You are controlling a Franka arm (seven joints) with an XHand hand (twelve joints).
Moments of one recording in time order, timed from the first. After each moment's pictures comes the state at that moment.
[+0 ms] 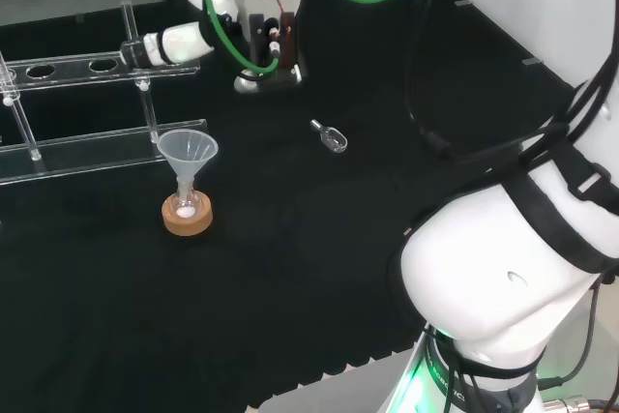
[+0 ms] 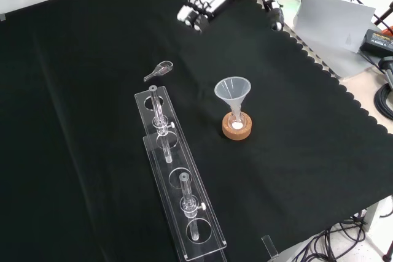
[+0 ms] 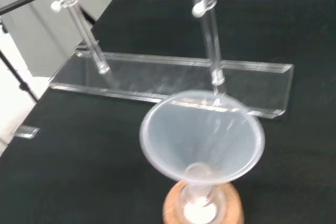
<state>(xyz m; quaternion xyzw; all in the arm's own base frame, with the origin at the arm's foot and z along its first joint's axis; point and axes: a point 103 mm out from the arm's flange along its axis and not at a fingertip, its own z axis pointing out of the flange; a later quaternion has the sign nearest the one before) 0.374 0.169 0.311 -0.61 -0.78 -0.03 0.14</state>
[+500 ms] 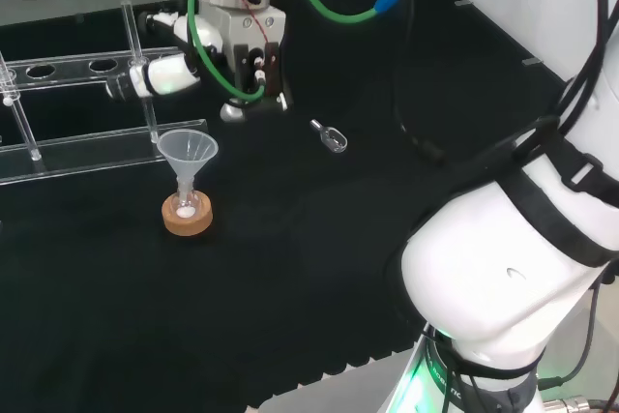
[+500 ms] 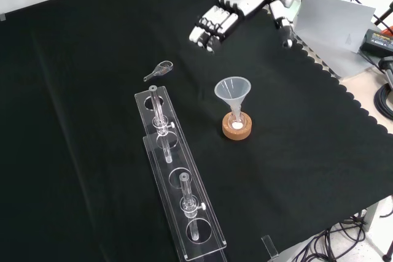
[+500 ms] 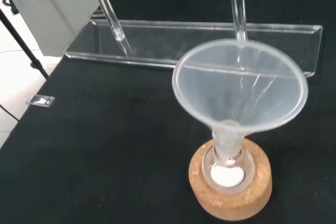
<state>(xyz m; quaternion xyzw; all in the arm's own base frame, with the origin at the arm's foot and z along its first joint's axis) 0.362 0.191 0.277 -0.61 -0.78 -0.02 0.15</state>
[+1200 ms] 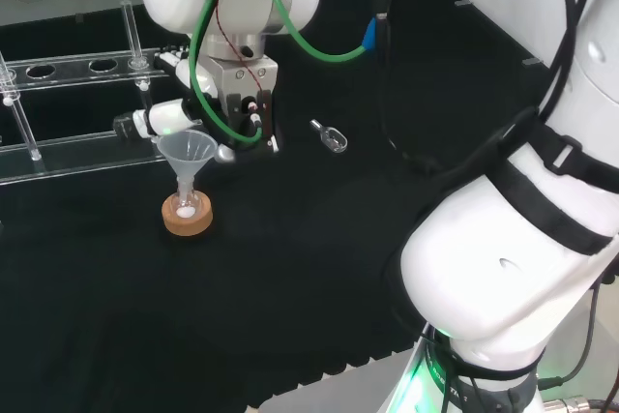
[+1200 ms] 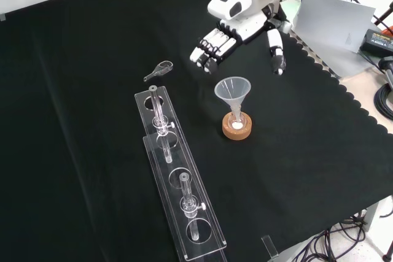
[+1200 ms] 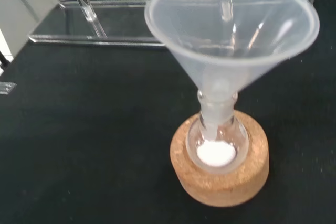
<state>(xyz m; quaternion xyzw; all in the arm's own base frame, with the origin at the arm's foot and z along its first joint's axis) 0.365 0.198 0.217 -0.63 -0.76 -0.02 0.14</state>
